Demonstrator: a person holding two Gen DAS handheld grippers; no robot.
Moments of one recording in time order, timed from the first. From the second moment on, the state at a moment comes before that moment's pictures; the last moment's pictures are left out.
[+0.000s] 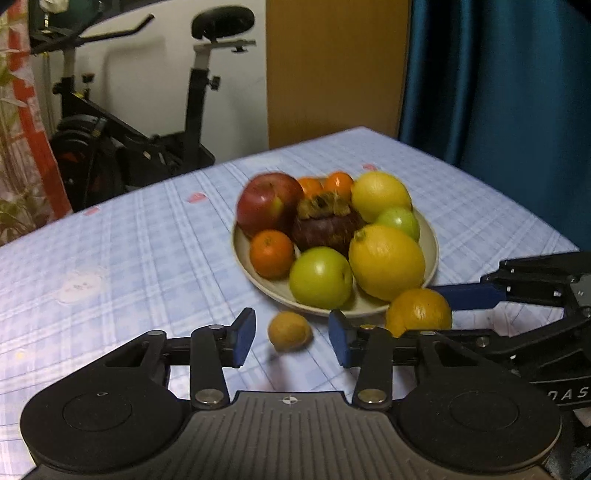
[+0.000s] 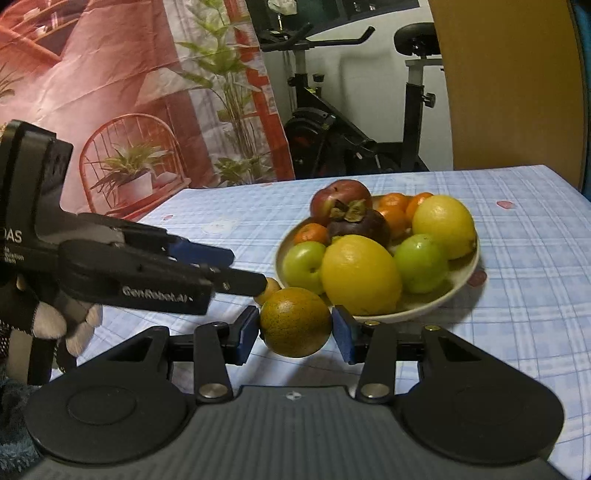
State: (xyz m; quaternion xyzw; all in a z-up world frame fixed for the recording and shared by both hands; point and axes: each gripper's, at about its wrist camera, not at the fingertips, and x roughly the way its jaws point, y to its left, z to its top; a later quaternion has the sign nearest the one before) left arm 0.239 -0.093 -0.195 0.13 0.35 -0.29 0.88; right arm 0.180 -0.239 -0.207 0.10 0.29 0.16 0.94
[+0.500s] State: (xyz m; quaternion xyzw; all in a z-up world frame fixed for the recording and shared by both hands) left arm 0.252 -0.096 -0.214 0.11 0.38 -0.29 0.87; right arm 0.181 -0.242 -0.209 0.11 0.30 0.14 0.94
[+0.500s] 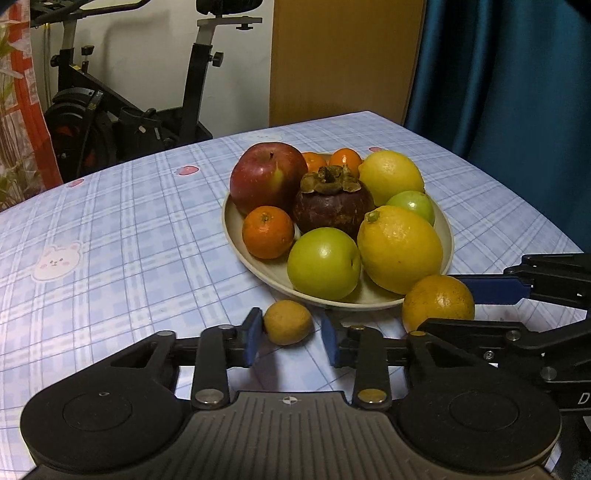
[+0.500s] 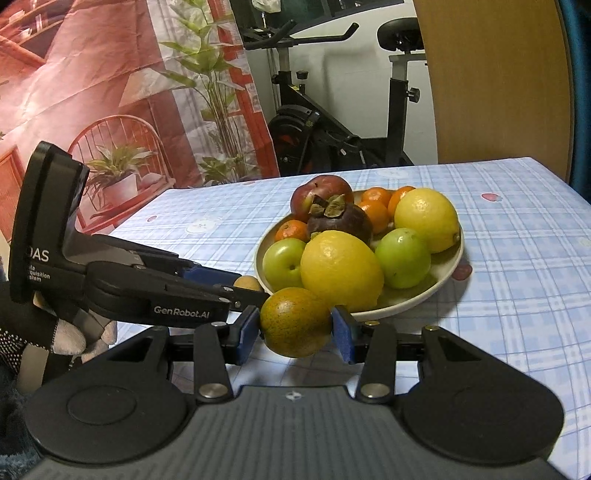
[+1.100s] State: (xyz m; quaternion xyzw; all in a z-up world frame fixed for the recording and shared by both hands) left arm 0.226 -0.085 -0.183 0.08 0.33 -0.30 0.89; right arm 0.178 -0.238 -0.198 0.10 0.28 0.14 0.94
